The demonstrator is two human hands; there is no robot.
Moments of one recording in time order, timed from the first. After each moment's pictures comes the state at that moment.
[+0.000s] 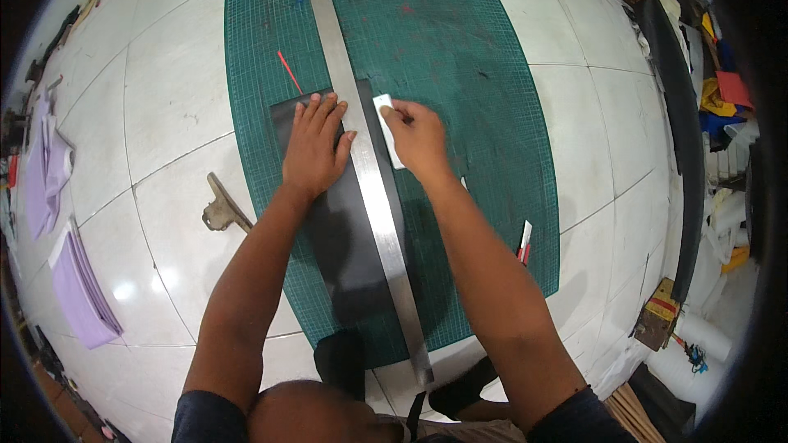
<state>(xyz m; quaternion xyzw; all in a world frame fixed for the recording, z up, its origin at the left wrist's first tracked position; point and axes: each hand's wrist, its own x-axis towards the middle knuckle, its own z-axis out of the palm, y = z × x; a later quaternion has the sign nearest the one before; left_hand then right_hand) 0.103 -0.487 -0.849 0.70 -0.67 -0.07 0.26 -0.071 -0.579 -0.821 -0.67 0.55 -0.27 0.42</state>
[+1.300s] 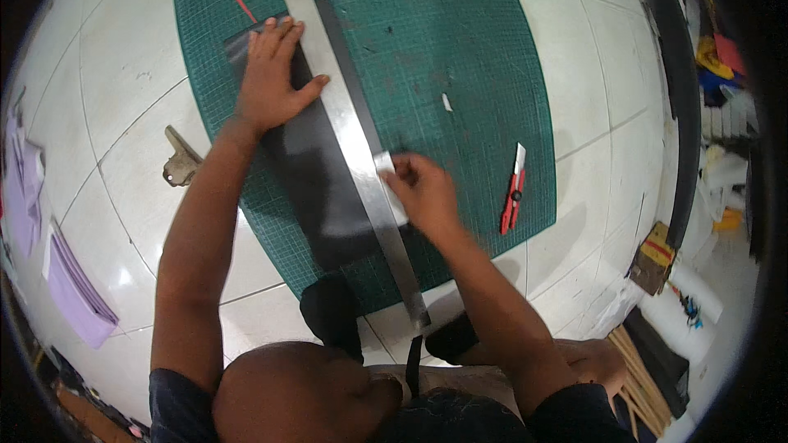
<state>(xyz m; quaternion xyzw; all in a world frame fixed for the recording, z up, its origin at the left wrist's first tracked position) 0.117 -0.483 -0.854 0.65 -0.72 -0.09 0.24 -0.180 -0.415 -0.797 -0.65 0.60 -0.10 0.44</state>
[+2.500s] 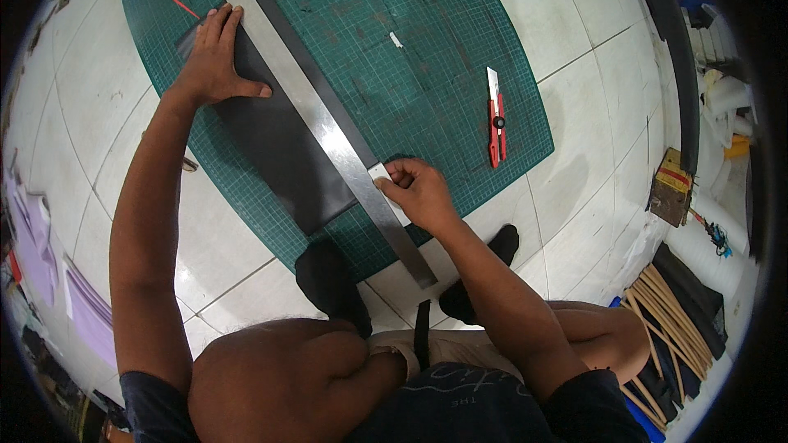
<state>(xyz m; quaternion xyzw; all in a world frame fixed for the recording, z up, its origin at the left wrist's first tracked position) 0.130 -0.491 -0.826 0.63 -0.77 -0.12 0.00 -0.240 -0.325 -0.805 -0.57 0.66 -0.09 0.49</state>
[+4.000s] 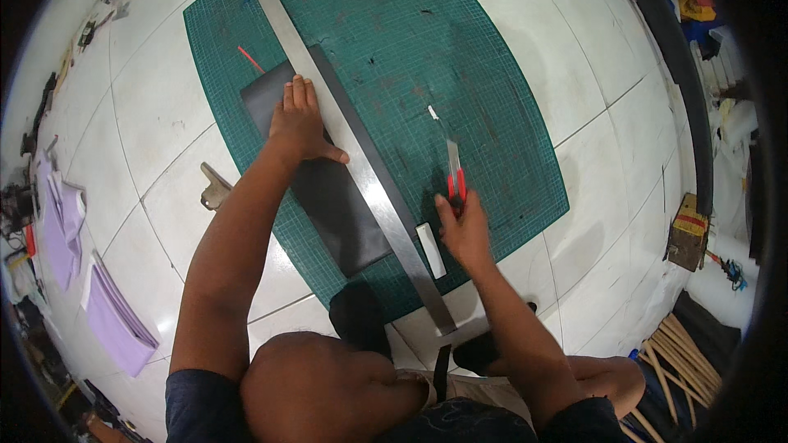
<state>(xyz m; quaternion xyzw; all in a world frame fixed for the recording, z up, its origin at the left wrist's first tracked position) 0.060 -0.484 -0.782 0.68 -0.69 -0.16 -0.17 -0.249 -0.355 -0.794 -0.55 0.71 -0.18 0.41</state>
